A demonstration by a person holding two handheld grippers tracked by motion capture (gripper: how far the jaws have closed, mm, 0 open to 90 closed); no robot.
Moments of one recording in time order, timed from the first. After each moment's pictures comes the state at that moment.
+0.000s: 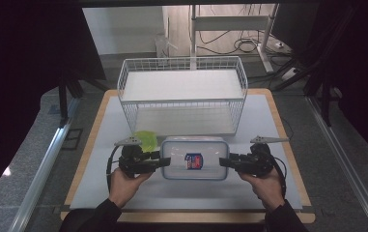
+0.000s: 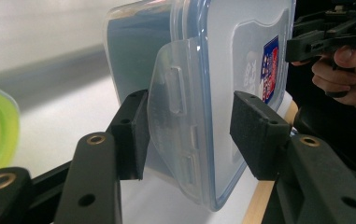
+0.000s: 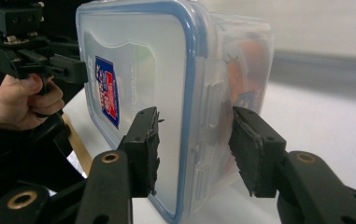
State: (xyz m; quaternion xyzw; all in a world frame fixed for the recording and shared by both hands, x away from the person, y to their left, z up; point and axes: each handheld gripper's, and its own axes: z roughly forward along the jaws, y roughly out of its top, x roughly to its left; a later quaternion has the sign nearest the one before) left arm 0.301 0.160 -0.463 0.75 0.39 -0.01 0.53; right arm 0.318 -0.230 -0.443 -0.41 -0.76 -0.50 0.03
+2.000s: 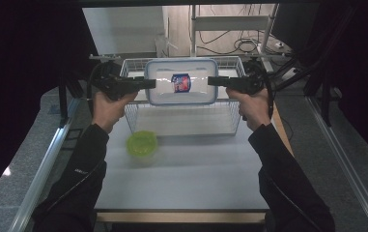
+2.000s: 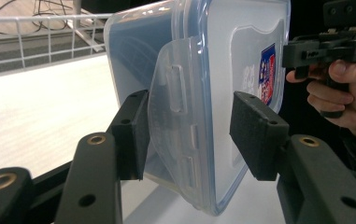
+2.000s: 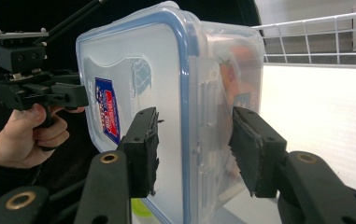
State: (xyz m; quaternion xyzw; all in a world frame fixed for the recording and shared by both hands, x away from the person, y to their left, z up) left arm 0.423 0.207 -0.307 0.72 0.40 0.05 0.57; right arm 0.455 -0.181 -0.296 -0.40 -0.72 -0.57 0.01
